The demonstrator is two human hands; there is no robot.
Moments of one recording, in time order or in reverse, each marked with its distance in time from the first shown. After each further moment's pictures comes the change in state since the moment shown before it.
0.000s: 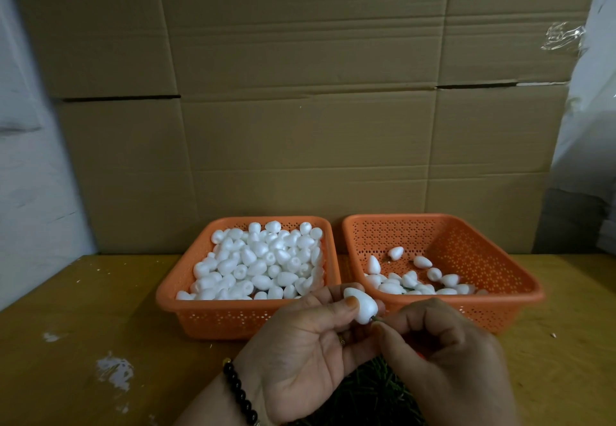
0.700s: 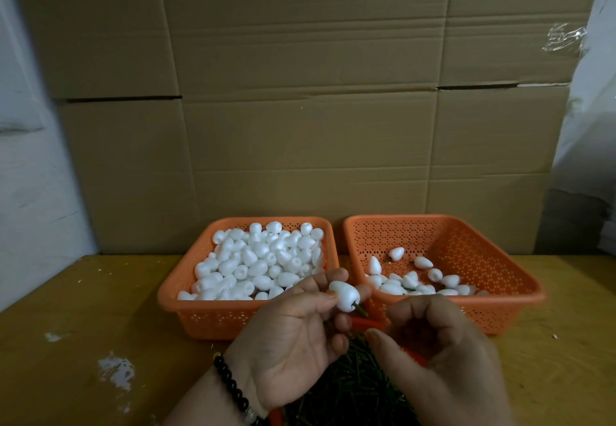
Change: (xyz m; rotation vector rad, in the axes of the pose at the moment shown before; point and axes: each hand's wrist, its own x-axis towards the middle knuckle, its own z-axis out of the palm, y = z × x) left_hand 0.009 0.007 -0.021 0.130 0.075 0.033; right_hand -0.003 0.004 0.005 0.161 -0.036 0.117
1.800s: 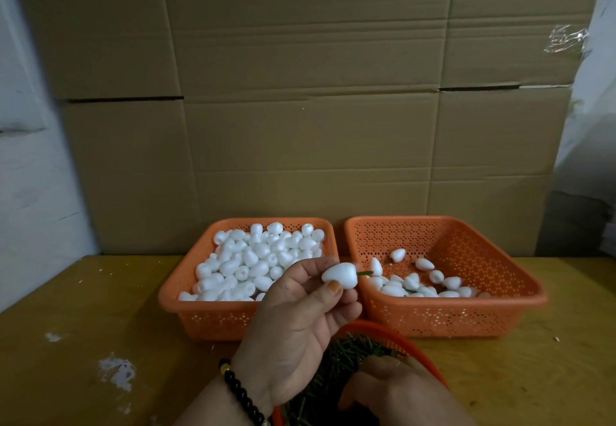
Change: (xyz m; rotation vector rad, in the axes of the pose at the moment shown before) left_hand 0.001 -0.003 0.006 0.015 0.032 0.361; right_hand -0.003 -0.007 0.007 -0.752 -0.695 -0.267
